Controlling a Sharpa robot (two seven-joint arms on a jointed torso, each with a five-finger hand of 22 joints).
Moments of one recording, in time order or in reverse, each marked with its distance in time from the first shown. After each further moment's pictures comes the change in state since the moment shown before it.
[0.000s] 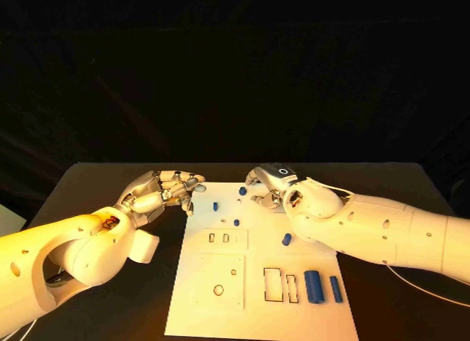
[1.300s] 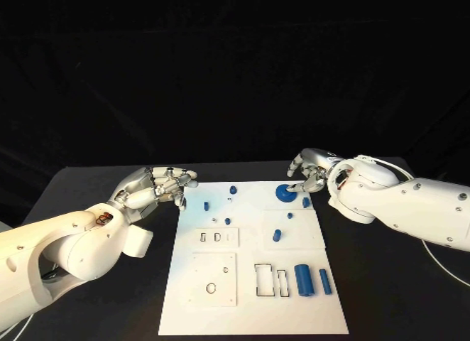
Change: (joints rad) left arm 0.000 0.010 0.000 -0.042 0.001 0.018 0.003; left_hand 0.008 0.000 0.004 -0.004 0.000 0.000 0.000 0.000 0.001 0.000 0.000 0.000 0.001 0.000 0.000 0.000 -0.001 0.000 -0.004 -0.004 0.008 0.003; right arm 0.072 -0.245 0.031 0.111 0.273 0.178 -0.062; right_hand 0.019 0.020 -0.210 0.136 0.035 0.003 0.022 0.009 0.065 0.468 -0.046 1.435 1.201 0.005 -0.027 0.293 0.268 -0.087 0.150 -0.032 0.431 0.263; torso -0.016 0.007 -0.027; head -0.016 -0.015
